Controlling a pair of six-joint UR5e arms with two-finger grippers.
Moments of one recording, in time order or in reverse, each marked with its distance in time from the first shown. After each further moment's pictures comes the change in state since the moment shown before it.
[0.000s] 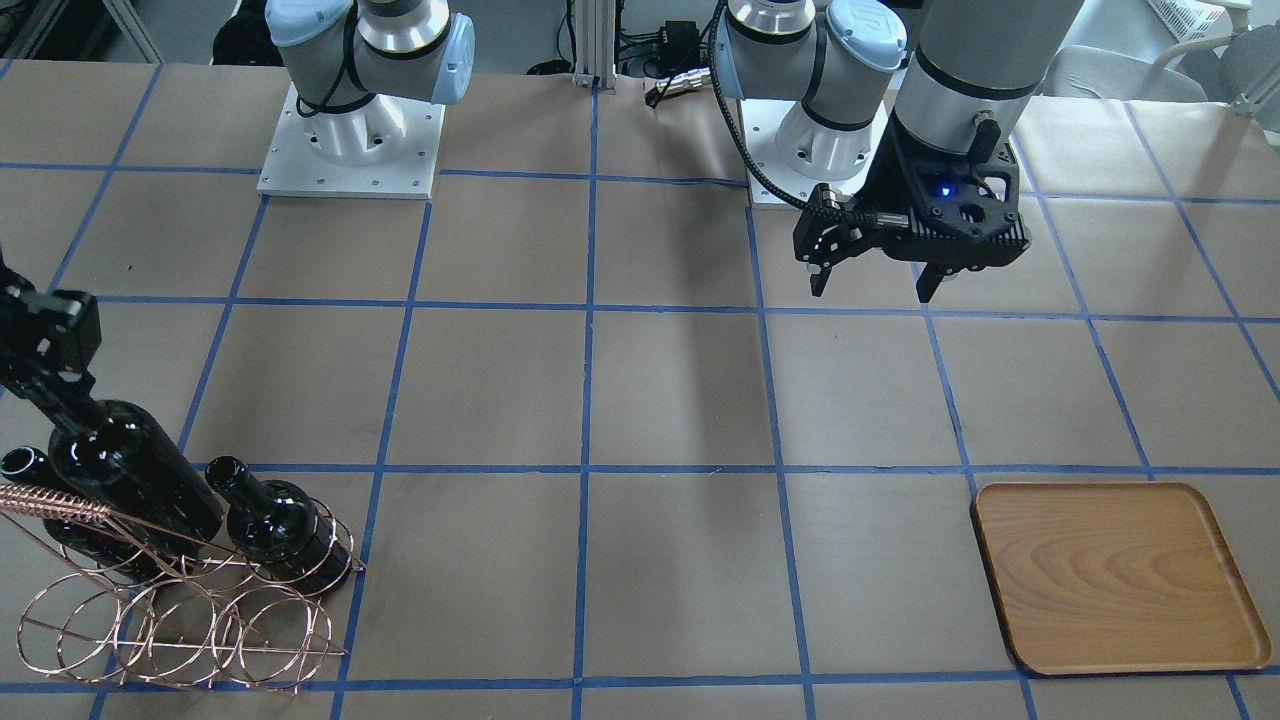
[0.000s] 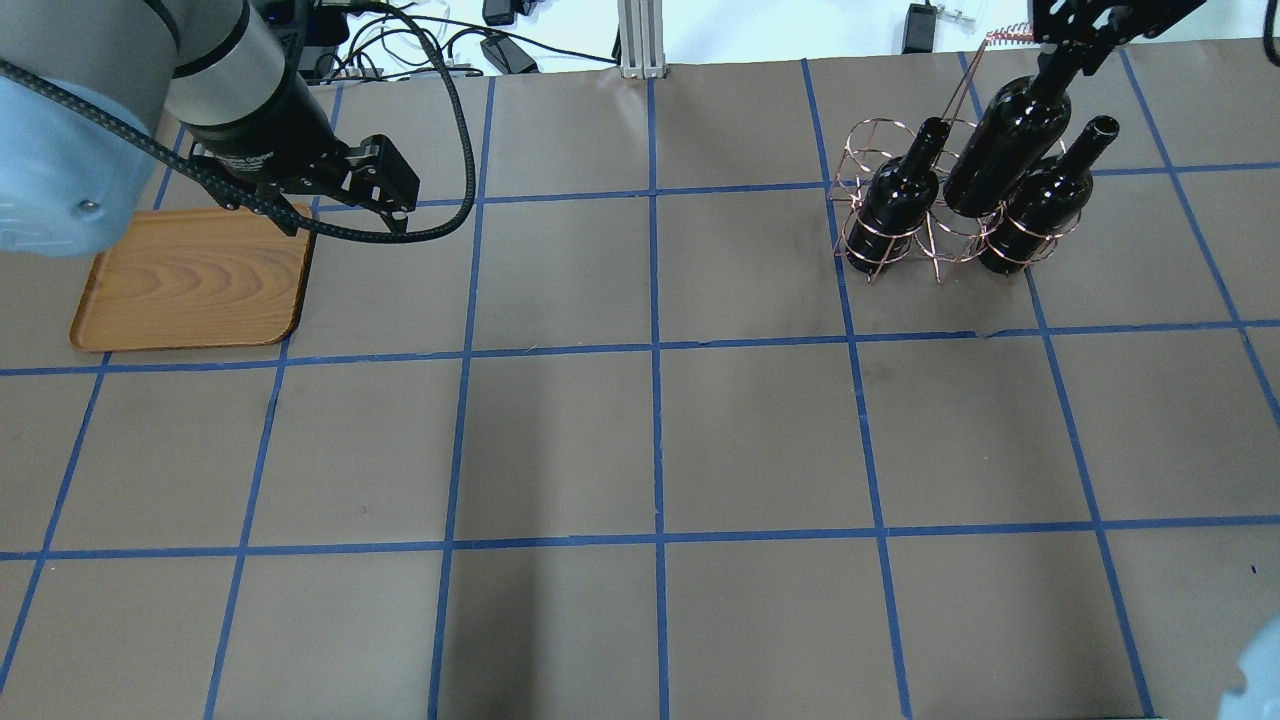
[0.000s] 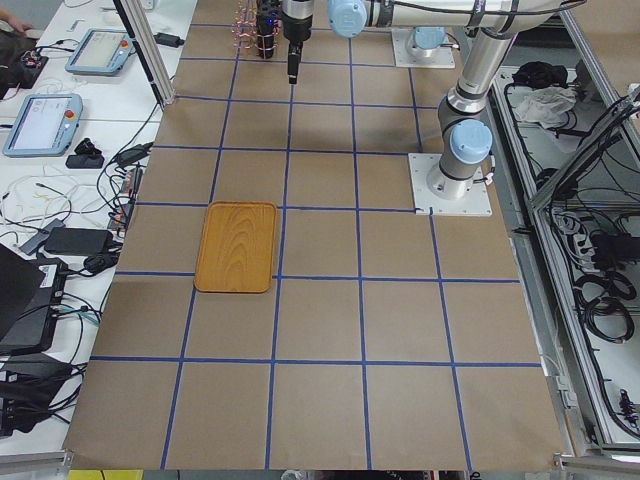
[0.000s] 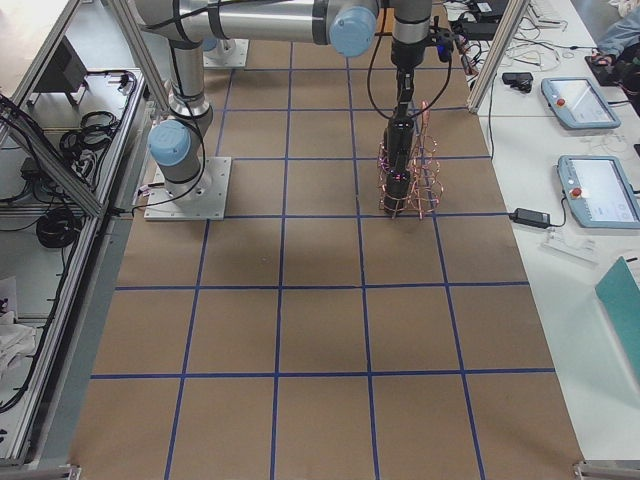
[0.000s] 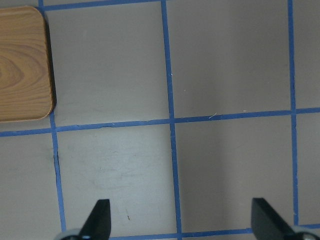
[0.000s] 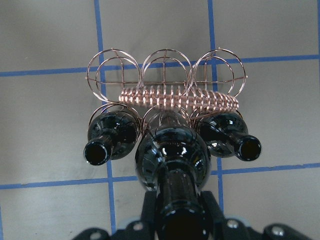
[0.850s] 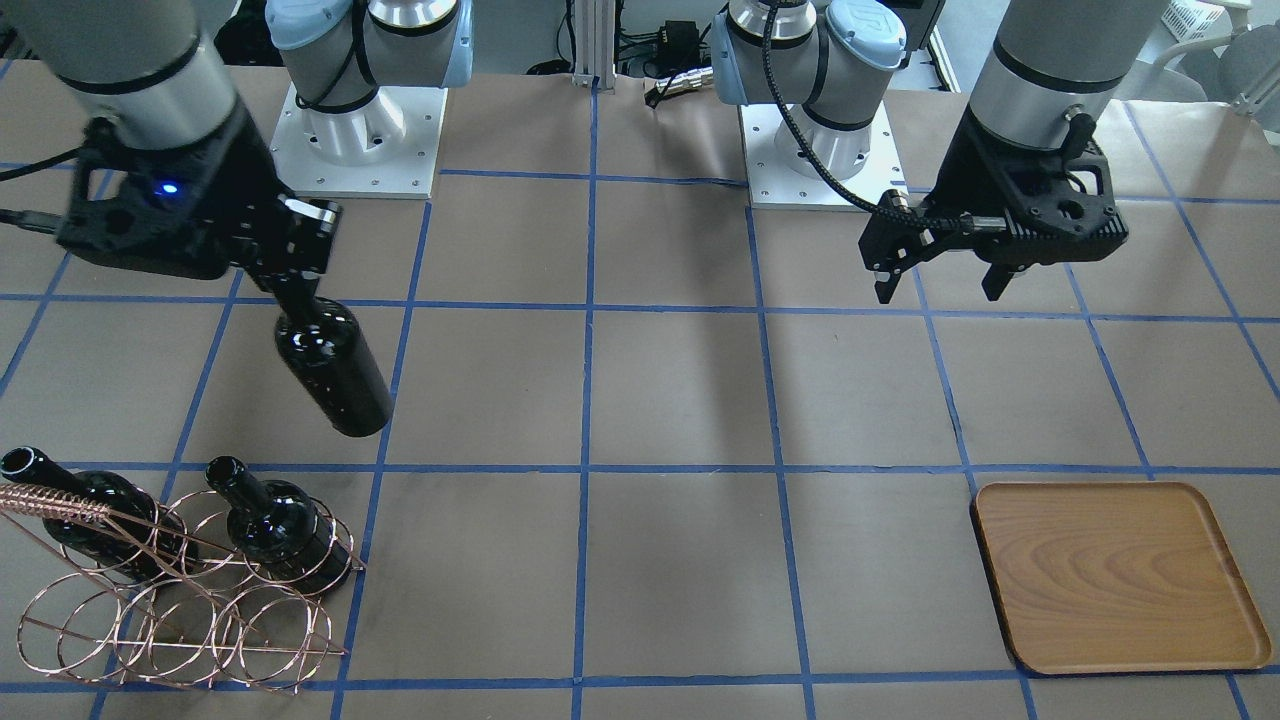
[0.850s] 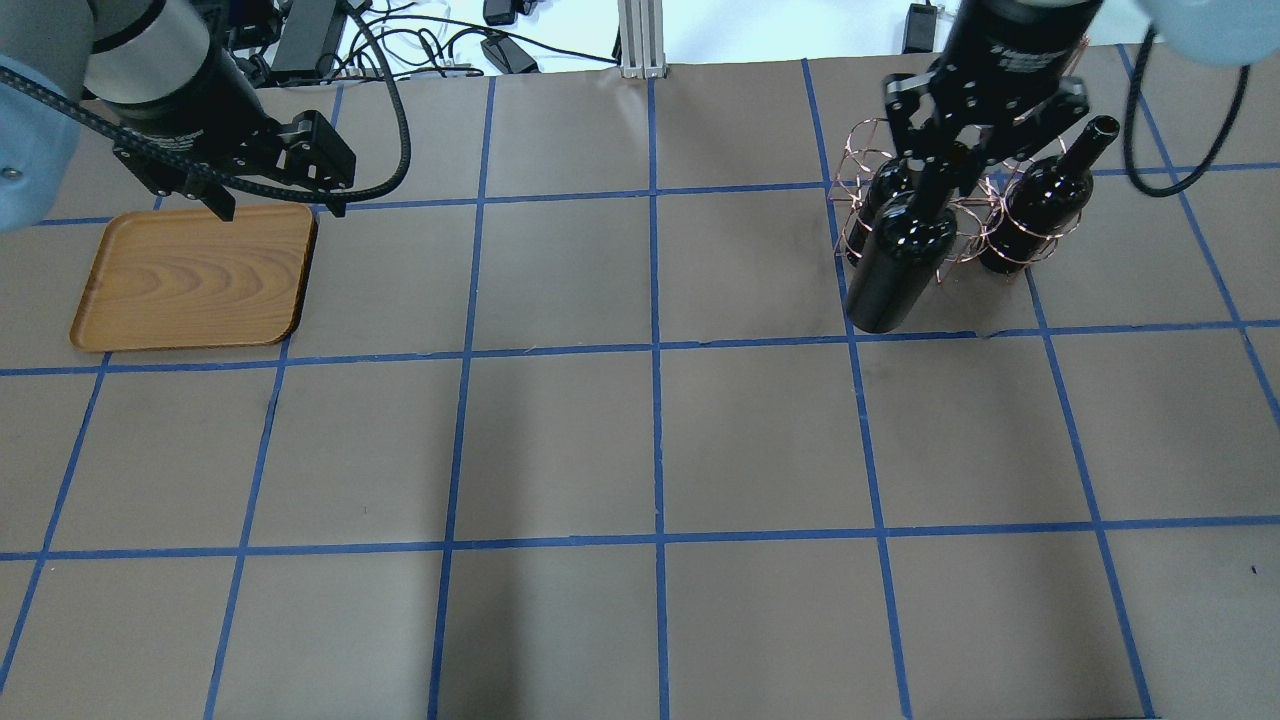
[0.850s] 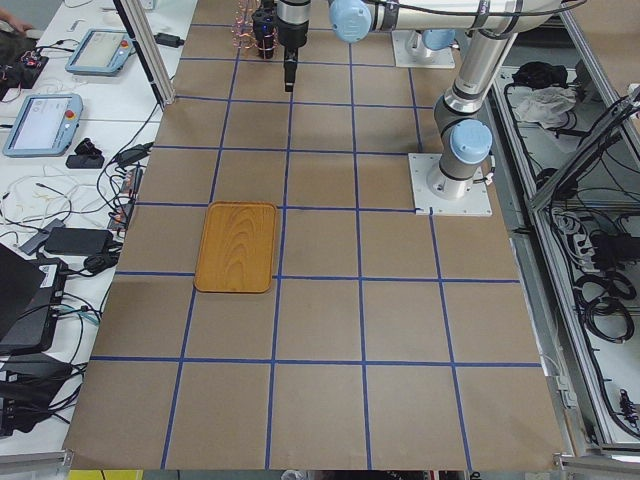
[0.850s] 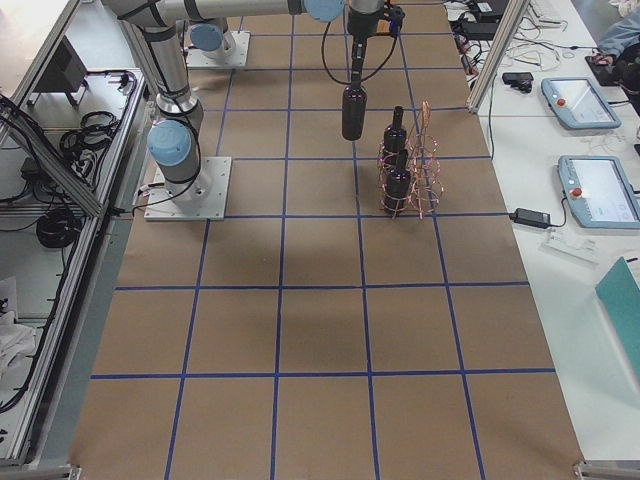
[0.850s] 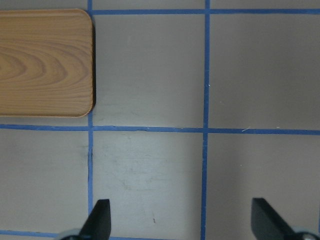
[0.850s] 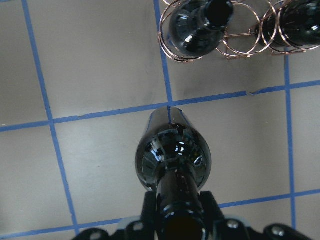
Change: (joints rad) left arm 0.094 0.006 0.023 -0.005 0.041 0.003; right arm 0.264 -0.090 0.194 0.042 0.002 0.371
